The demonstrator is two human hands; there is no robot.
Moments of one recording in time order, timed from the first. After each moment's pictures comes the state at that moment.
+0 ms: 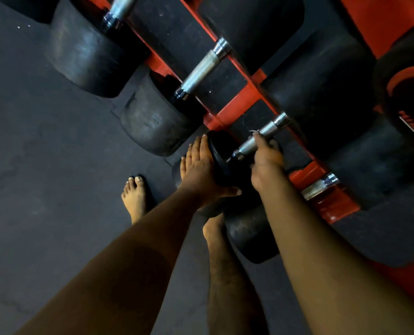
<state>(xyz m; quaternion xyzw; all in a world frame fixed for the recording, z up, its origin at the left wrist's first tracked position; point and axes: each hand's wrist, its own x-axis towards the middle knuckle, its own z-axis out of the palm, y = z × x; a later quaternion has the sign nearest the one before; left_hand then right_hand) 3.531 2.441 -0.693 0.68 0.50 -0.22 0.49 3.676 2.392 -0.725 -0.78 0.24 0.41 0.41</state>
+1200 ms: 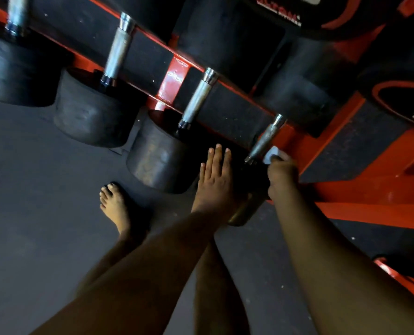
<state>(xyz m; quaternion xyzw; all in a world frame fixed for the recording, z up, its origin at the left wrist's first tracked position) 3.557 2.278 -0.672 0.81 0.30 -0.21 0.45 3.695 2.186 -0.706 -0.85 0.26 0.27 0.36</state>
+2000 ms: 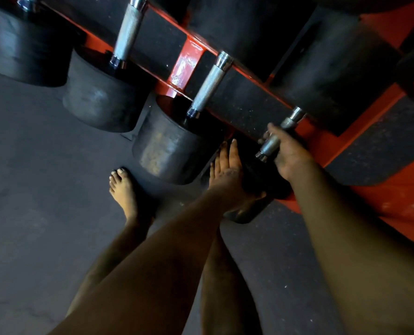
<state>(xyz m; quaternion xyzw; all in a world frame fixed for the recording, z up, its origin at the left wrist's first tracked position) 3.582 2.274 -0.685 0.70 0.38 -0.31 0.52 3.730 2.204 -0.731 -0.67 0.28 0.48 0.49</state>
